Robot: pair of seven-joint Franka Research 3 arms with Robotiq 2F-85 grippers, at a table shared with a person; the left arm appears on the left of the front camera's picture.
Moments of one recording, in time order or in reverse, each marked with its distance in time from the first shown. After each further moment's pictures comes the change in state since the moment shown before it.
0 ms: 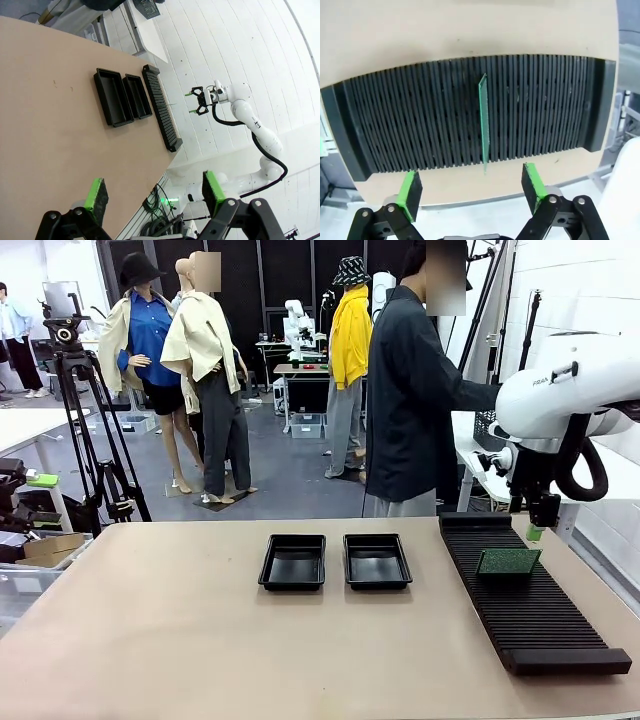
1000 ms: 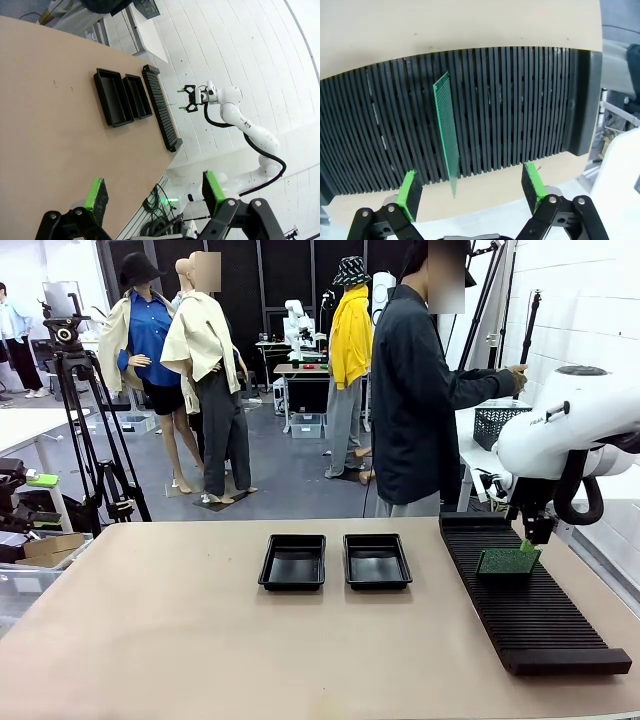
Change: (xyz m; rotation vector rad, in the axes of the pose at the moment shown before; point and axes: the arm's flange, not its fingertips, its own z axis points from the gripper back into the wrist) left arm 0.000 0.000 0.000 0.000 0.000 0.000; right arm -0.013 -0.011 -0.050 -0.138 -0.015 -0.007
